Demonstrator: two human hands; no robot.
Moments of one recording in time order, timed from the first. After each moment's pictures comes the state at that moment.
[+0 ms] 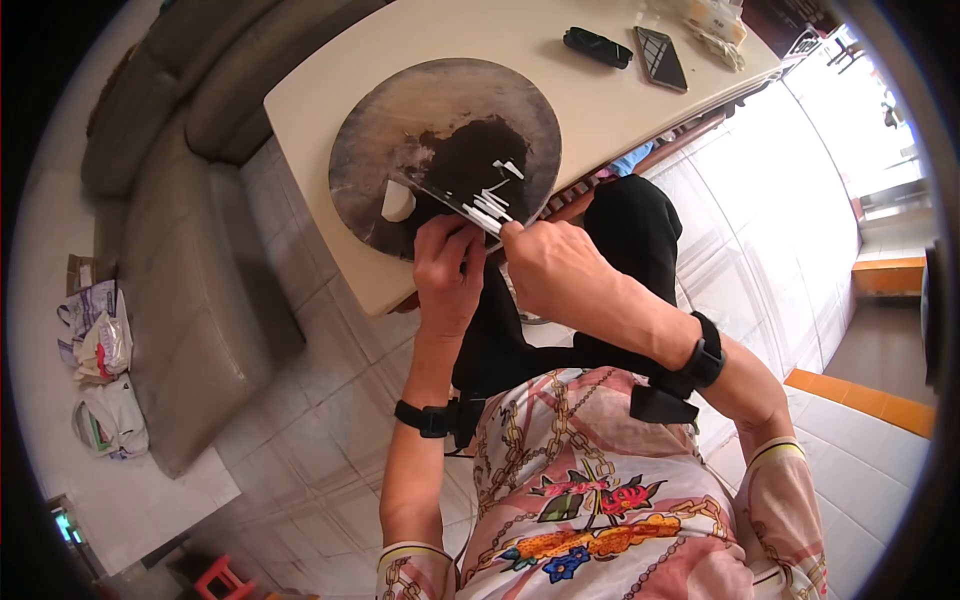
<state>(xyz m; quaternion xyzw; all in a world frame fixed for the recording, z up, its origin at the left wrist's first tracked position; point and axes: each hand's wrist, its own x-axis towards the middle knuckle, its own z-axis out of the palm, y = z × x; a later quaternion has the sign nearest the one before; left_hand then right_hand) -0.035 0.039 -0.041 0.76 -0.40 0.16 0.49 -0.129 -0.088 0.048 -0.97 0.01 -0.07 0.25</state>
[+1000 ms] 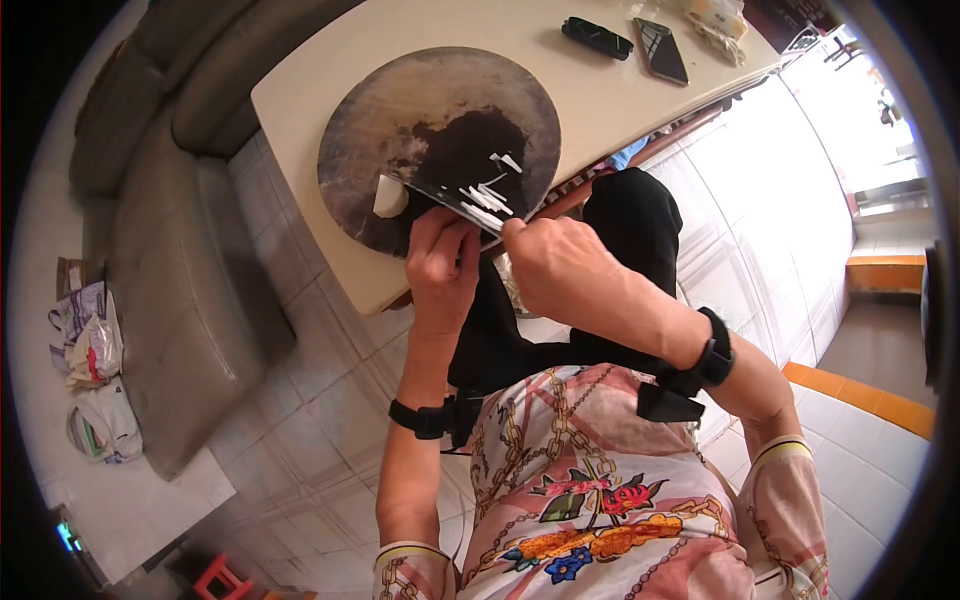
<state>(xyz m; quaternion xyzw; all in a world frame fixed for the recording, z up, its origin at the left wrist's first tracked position) -0.032 0.035 -0.037 0.75 -0.40 0.16 0.51 -0.130 -0.095 0.050 -0.97 0.00 -0.04 0.22</state>
